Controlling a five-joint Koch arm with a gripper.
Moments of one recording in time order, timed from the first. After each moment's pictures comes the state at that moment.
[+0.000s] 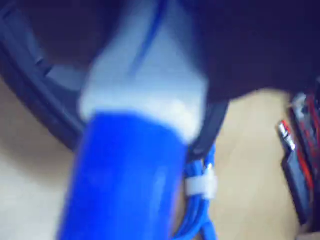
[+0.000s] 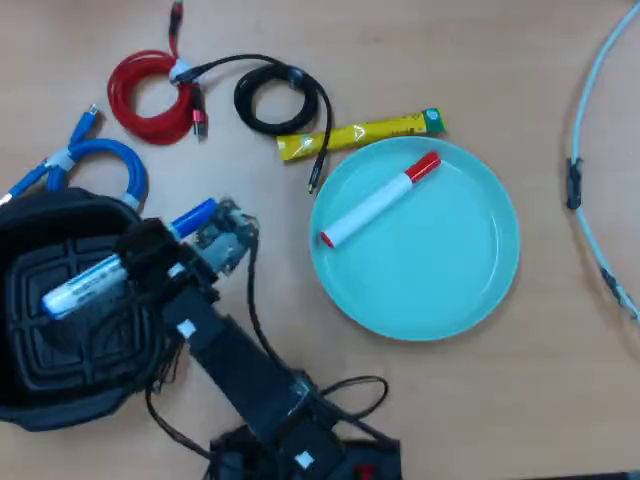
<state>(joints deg) 47.9 110.5 94.2 52.6 8.9</state>
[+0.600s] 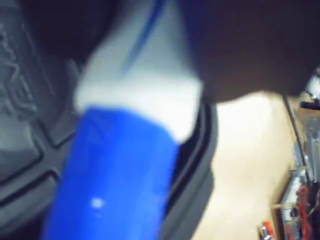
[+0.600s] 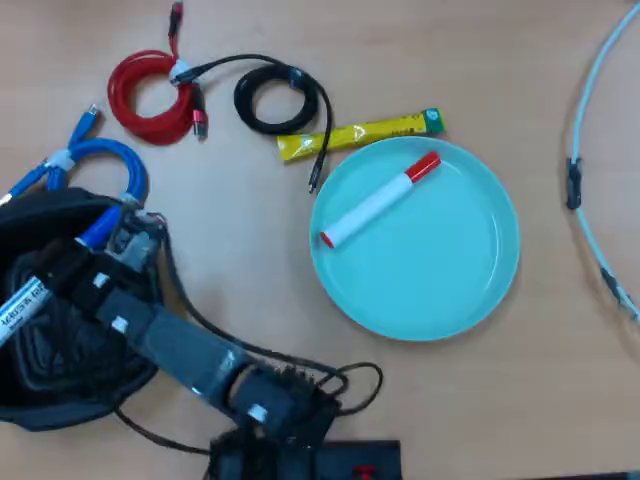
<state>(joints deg) 31.8 90.1 94.2 25.4 11.2</state>
